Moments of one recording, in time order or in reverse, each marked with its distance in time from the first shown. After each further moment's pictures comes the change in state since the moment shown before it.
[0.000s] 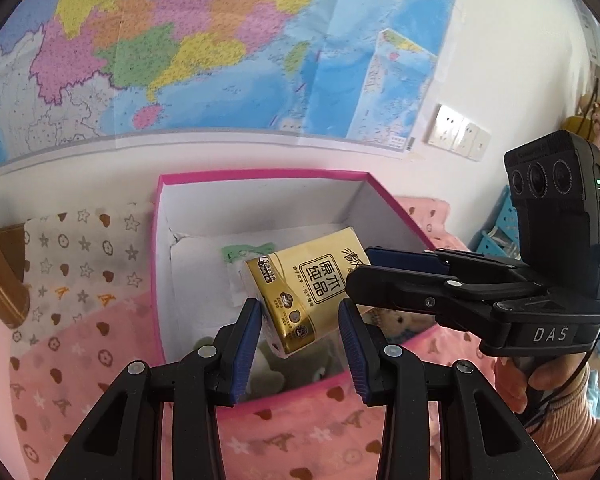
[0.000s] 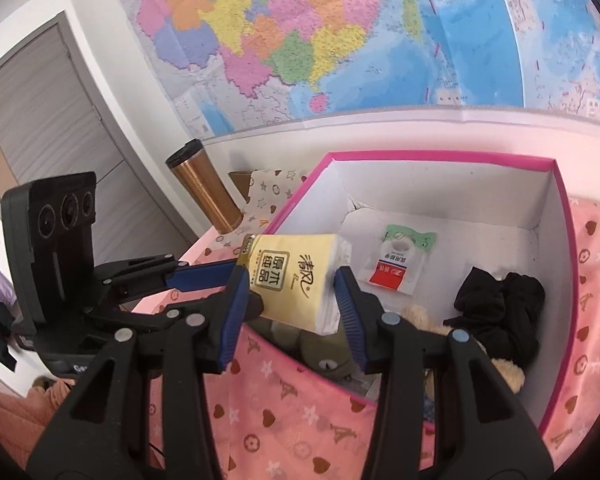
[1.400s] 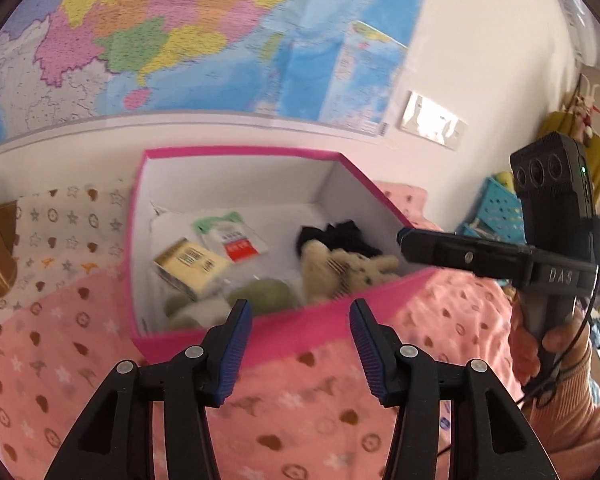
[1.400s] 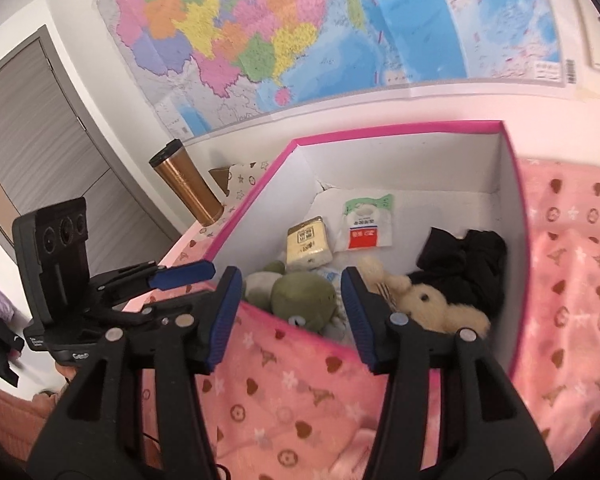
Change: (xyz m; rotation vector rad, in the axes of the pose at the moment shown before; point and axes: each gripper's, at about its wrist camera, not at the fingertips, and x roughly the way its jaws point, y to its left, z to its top) left arm -0.021 -0.026 -0.037 0.006 -0.003 -0.071; right arm -0.046 -0.024 -0.029 0.052 -0.016 -0.051
